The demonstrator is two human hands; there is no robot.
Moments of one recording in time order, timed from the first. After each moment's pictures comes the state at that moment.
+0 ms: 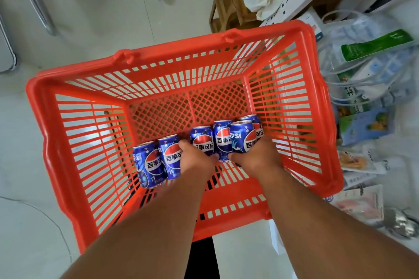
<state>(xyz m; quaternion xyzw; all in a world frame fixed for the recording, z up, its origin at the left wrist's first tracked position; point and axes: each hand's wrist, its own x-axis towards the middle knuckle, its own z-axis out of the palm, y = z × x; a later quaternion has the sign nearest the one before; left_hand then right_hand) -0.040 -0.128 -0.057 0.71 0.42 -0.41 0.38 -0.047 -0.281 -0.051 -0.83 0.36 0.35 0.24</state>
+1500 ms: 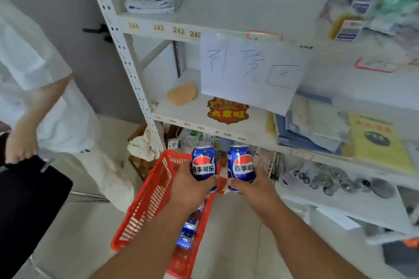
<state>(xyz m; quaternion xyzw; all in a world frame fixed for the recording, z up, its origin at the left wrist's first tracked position) -0.100 -0.067 0.416 0.78 -0.27 -0.34 0.45 -0.267 -0.154 0.408 -0.55 0.53 -0.22 0.61</state>
